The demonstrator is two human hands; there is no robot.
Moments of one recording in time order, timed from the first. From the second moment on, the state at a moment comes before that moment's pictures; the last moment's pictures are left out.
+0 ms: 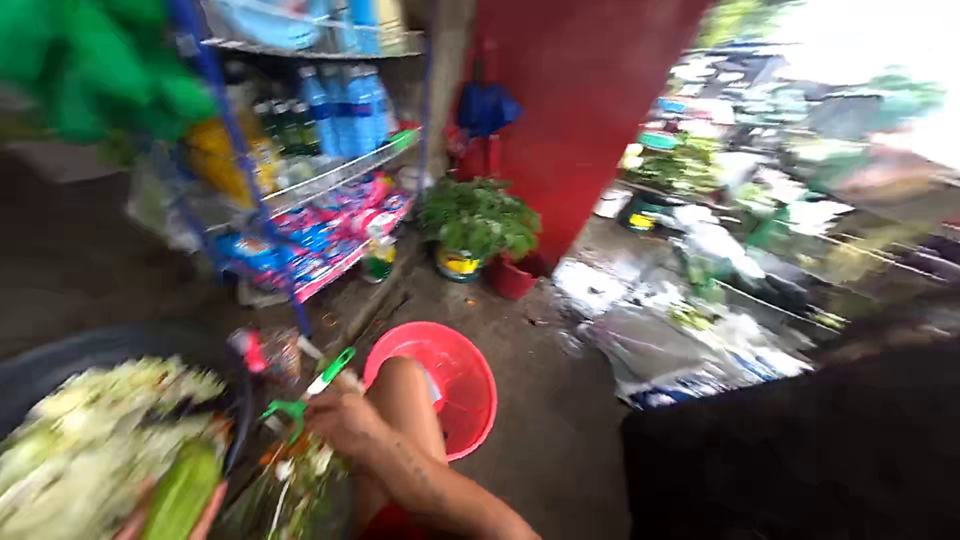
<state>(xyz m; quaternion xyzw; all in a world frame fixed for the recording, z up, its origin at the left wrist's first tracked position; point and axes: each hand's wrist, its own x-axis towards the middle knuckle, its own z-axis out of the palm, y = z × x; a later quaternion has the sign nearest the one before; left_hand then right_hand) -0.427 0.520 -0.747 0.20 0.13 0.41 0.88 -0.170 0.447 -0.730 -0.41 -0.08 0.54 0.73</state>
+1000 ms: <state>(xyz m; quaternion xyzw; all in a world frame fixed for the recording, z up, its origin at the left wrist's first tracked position) -0.387 0.494 -0.788 0.10 0.44 0.37 0.81 -0.234 0.459 -0.762 -0.44 -0.38 0.64 0.49</state>
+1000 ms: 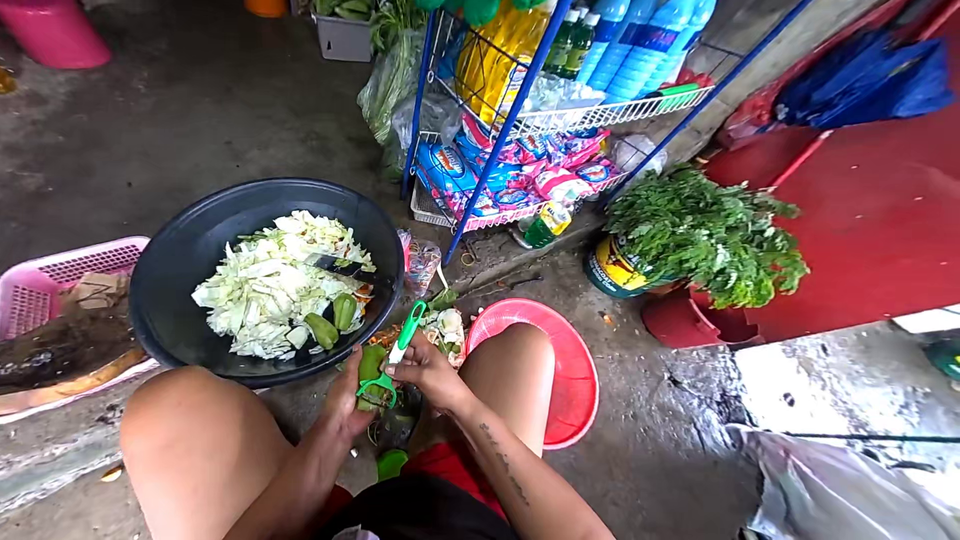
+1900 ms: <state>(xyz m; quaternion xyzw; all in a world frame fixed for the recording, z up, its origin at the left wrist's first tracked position) -0.389 0.503 -0.797 0.13 0.45 0.33 0.82 -0.231 0.464 -0.768 -0.44 -0.37 0.65 0.49</state>
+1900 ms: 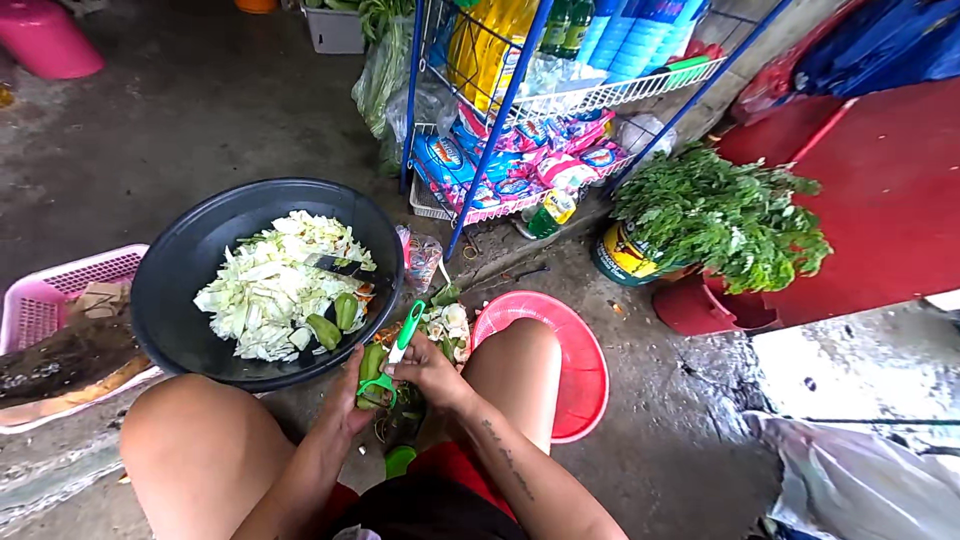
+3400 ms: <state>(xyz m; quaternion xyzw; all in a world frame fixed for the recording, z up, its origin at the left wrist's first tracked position) -0.391 0.494 -0.795 0.28 0.49 0.23 0.79 -0.164 0.516 -0.800 -0.61 -0.33 0.49 0.53</state>
